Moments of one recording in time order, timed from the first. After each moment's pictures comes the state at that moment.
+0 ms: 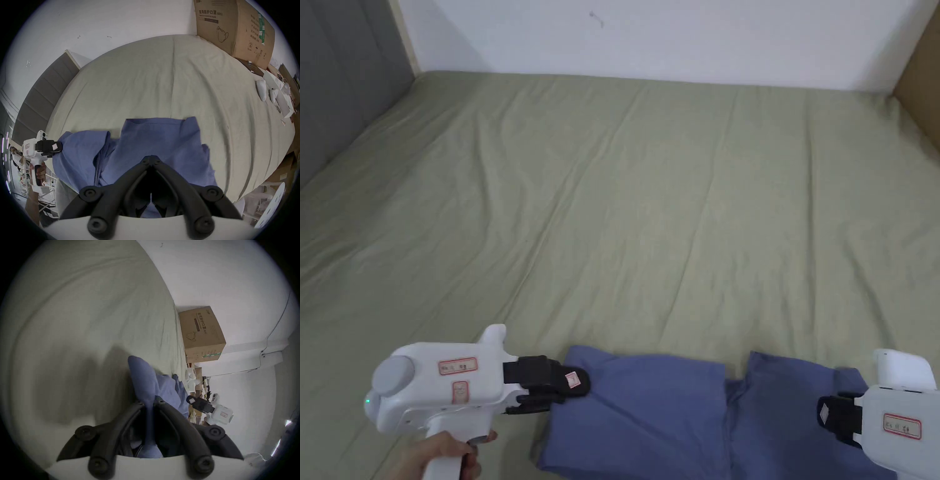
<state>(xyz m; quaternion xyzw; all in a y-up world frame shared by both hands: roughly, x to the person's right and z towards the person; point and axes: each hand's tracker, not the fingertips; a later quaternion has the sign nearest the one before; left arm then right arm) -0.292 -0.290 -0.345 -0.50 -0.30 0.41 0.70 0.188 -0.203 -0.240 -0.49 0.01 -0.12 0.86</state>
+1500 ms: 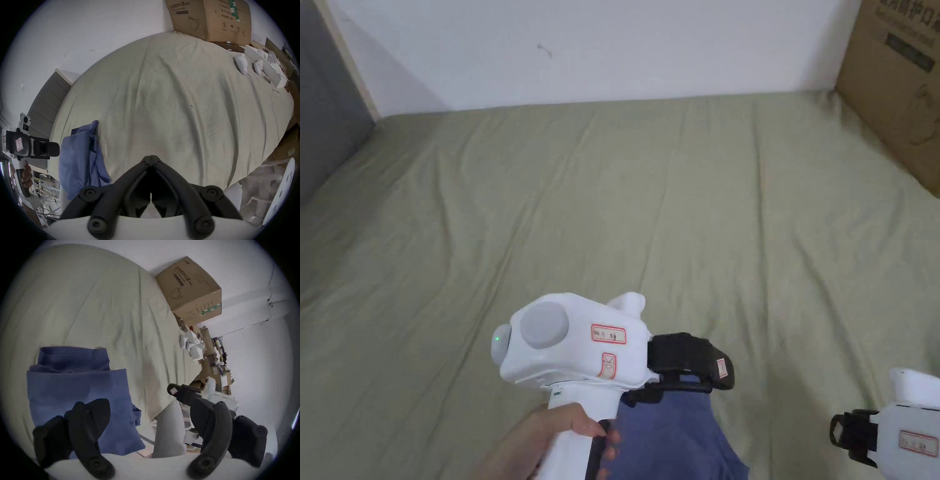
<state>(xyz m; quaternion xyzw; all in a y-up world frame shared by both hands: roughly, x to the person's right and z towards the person) -0.079 -0.173 -0.329 -0.55 -0.37 0.22 0.71 0.255 -0.216 -0.189 -0.48 -0.04 -0.20 0.85</state>
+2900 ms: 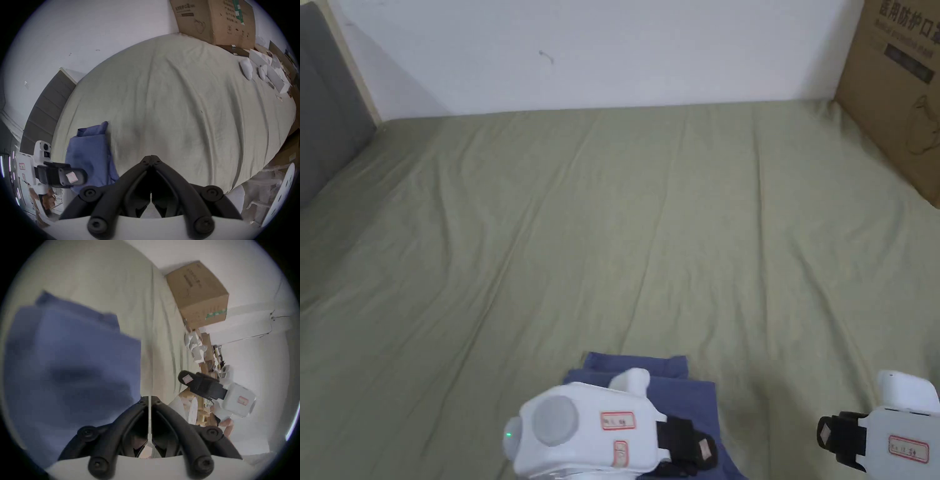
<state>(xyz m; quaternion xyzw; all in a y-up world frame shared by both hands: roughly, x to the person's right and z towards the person) -0.081 -0.233 -0.282 -0.55 -0.35 0.27 0.71 0.238 -0.203 -0.197 -0.47 -0.02 -0.20 0.86</state>
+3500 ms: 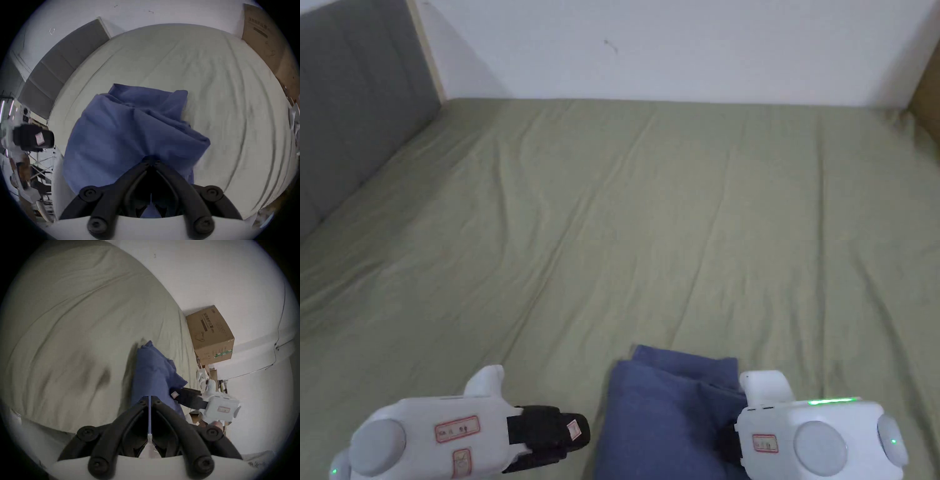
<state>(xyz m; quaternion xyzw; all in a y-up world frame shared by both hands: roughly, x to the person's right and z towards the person) -0.267 -0.231 -0.246 -0.49 -0.22 0.35 0.77 0.094 -0.254 -0.267 -0.54 0.15 -0.05 0.83</state>
